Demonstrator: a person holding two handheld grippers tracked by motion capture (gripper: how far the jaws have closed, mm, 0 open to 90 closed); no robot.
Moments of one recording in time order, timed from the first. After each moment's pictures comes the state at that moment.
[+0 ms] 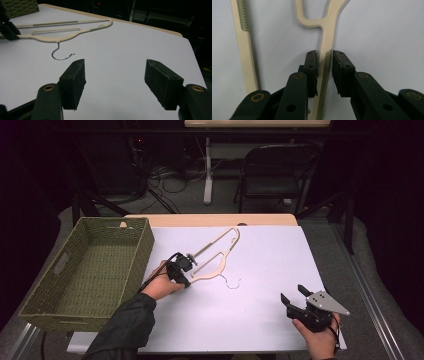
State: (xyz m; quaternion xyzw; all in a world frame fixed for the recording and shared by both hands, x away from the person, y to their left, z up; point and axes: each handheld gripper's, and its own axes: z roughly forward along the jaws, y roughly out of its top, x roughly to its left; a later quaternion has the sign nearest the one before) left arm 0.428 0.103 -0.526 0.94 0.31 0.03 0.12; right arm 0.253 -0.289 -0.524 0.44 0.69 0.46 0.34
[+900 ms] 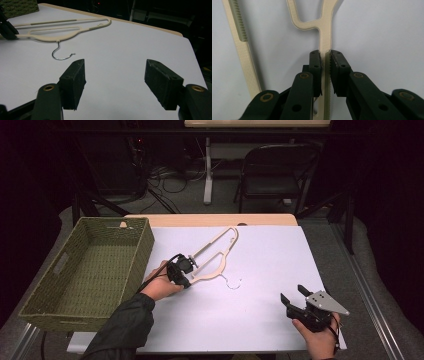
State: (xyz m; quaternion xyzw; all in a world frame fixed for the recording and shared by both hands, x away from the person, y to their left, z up) left arm 0.421 0.101 -0.524 0.95 0.28 0.04 0.12; right arm 0.253 -0.288 -0.524 0.44 0.69 0.46 0.34
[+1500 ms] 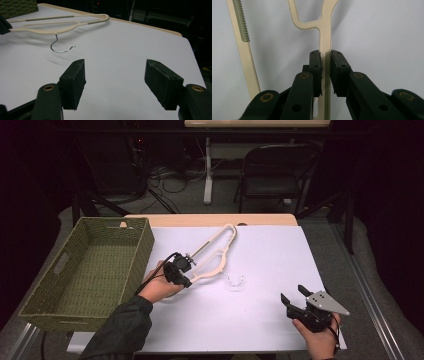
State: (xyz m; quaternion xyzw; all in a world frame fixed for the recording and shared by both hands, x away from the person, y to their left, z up) left arm 0.409 0.107 -0.503 0.94 0.31 0.03 0.17; right arm 0.253 -0.289 -0.524 0.44 0.69 0.46 0.34
